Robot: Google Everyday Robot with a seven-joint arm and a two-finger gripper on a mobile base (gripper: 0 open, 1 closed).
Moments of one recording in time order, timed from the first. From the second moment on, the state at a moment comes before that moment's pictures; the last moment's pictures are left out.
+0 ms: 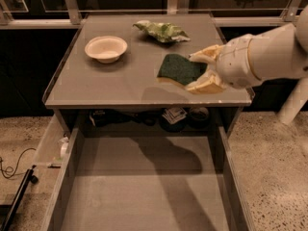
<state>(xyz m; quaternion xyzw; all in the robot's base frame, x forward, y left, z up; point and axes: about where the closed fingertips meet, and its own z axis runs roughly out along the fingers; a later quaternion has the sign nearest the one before) 0.529 -0.123 0.931 -0.60 0.66 0.03 0.44</state>
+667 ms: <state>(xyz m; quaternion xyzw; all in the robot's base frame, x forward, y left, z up) 0.612 -0.126 0.940 -0.59 0.67 0.06 0.44</state>
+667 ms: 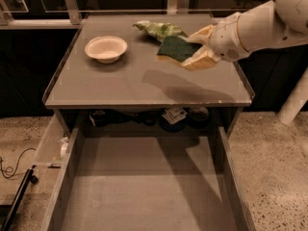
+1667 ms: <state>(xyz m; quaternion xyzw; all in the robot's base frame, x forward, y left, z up) 0.674 -0.110 0.892 -0.52 0.71 0.13 0.46</state>
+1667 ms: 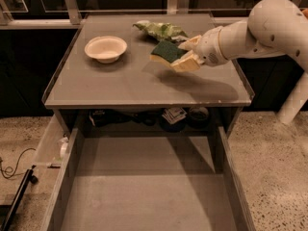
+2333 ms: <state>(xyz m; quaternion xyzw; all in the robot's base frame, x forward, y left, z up) 0.691 -0.110 0.867 -0.46 0.76 0.14 0.43</state>
